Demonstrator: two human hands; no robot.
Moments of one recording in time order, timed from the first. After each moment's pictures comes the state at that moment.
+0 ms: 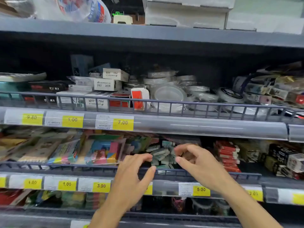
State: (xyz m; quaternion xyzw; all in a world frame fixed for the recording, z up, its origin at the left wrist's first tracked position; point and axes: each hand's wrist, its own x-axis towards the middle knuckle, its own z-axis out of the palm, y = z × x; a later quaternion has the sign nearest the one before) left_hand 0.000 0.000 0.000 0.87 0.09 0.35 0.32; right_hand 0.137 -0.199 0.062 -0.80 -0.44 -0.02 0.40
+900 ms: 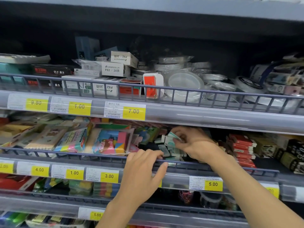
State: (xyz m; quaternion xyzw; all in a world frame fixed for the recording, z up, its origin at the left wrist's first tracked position) left_hand 0.009 -0.004 -0.007 0.92 0.09 0.35 0.17; right_hand 0.187 -0.123 0.065 -0.86 -0.43 -0.03 0.26
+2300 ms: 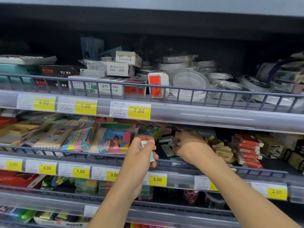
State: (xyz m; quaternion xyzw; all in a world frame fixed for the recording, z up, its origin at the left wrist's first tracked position) left_hand 0.004 0.005 0.029 0.61 0.17 0.30 0.71; right_hand 0.155 -0.096 0.070 -0.94 -0.34 -0.04 0.10
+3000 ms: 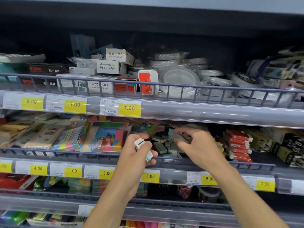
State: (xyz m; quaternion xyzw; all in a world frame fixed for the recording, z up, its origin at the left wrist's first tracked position) left_hand 0.001 -0.009 0.028 0.58 0.12 0.30 0.75; right_hand 0.145 -0.156 0.061 -0.84 -0.40 -0.12 0.36
